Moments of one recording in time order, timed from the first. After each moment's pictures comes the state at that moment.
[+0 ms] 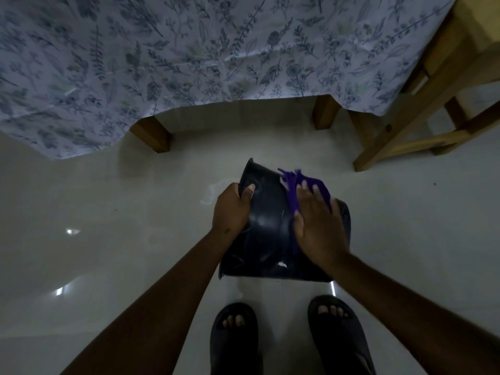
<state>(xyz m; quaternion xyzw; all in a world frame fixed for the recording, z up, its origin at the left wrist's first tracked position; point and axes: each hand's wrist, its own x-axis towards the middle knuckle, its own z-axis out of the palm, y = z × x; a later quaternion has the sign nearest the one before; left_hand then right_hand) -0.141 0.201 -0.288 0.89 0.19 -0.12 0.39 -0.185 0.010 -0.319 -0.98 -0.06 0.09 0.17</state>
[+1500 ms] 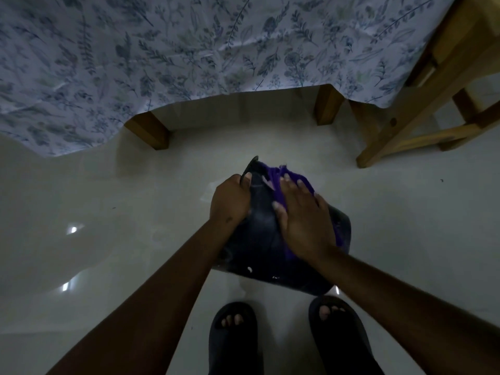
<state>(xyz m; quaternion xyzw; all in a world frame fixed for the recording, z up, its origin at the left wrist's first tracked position) -0.124 0.190 -0.280 0.92 0.18 -0.14 0.32 -0.170 0.037 -0.315 -0.96 -0.08 0.09 0.25</state>
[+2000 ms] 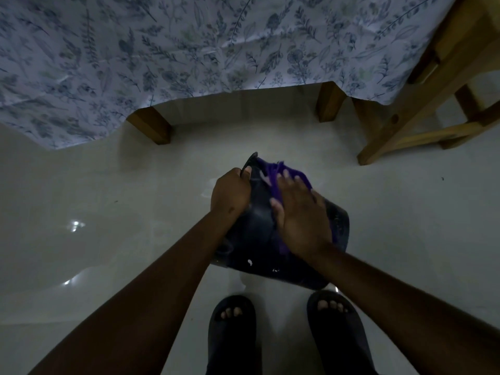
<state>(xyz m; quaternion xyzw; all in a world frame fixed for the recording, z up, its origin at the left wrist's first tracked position) -0.122 0.190 -0.282 0.91 0.21 -0.15 0.32 -0.173 0.042 -0.318 -0.97 -0.08 0.09 0.21</state>
